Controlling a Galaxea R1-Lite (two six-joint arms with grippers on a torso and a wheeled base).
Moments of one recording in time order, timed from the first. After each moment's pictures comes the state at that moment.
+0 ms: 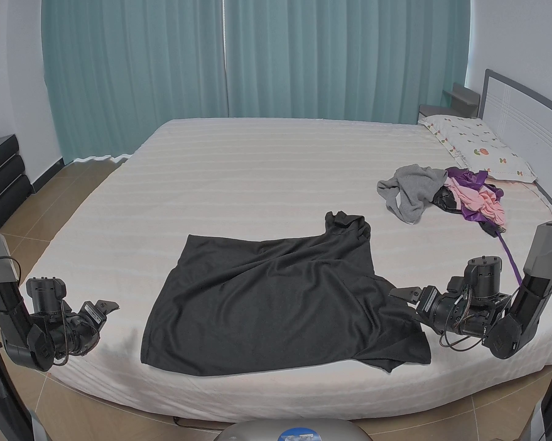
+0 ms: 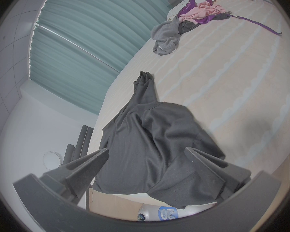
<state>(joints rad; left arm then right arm) 0.20 2.09 -0.27 -1.12 -0.18 -0.79 0.20 2.13 -0.41 -1.16 0.27 0.81</state>
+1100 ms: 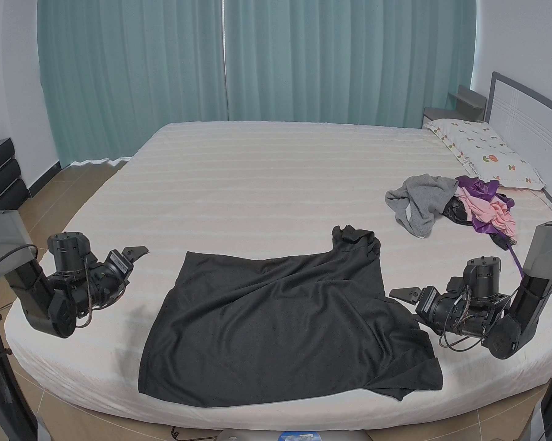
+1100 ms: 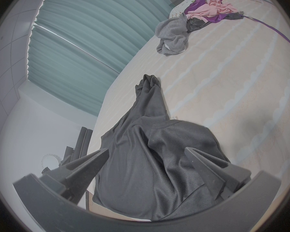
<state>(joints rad) 0.04 2.10 -0.59 -1.09 -0.23 -0.86 0.20 2.13 -0.41 -1.16 0.26 0.81</state>
